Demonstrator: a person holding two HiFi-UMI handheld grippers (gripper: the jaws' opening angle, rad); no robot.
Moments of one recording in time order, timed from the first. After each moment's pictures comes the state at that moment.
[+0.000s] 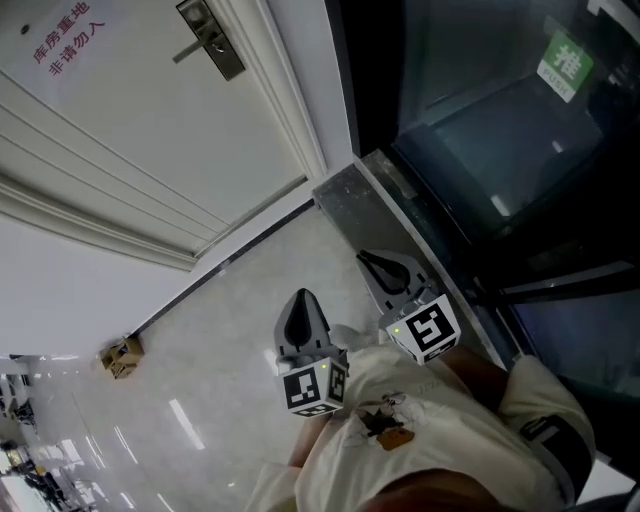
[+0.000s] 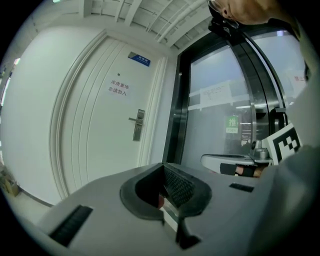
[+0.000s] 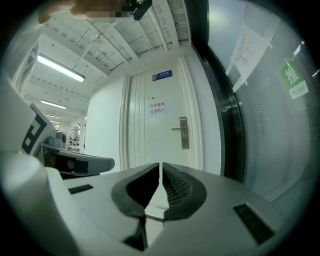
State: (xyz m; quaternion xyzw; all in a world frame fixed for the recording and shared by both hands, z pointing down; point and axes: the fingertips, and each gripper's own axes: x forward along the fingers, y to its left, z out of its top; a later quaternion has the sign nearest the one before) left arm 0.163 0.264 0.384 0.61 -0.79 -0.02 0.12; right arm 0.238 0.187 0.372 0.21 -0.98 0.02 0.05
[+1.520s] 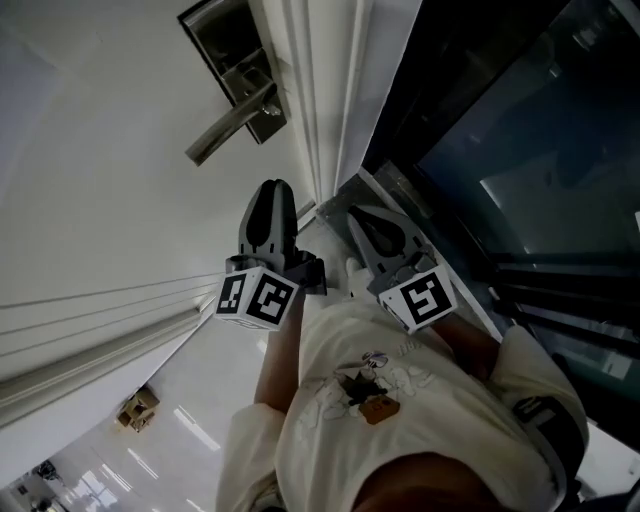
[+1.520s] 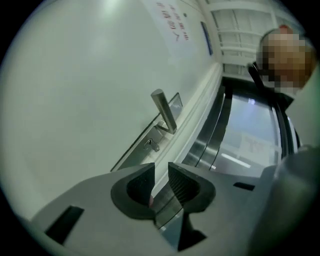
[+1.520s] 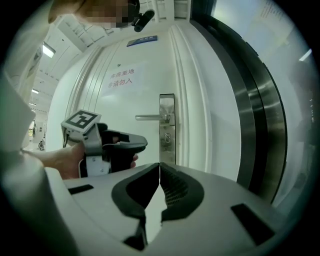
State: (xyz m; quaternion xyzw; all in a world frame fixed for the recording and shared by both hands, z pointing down) left arm -0.216 -0.176 0.358 0.72 -0.61 -0.25 0.22; right arm -0.101 -0.153 0.379 0.31 -0.95 0.01 0.06
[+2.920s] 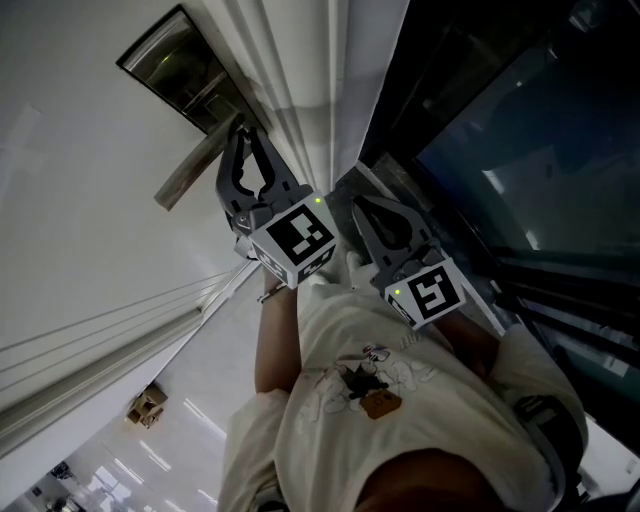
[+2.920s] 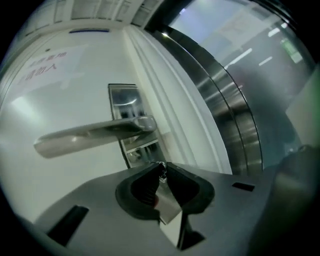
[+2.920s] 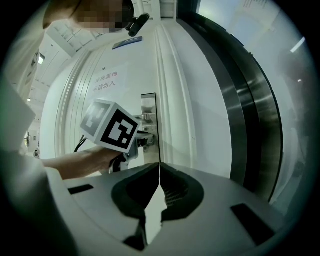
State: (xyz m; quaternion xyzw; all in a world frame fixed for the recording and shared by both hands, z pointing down) left arm -0.217 -0.283 0.329 0.59 -0.78 0.17 -0.09; right arm -0.072 -0.207 0.379 0.33 -0.94 0.04 0.05
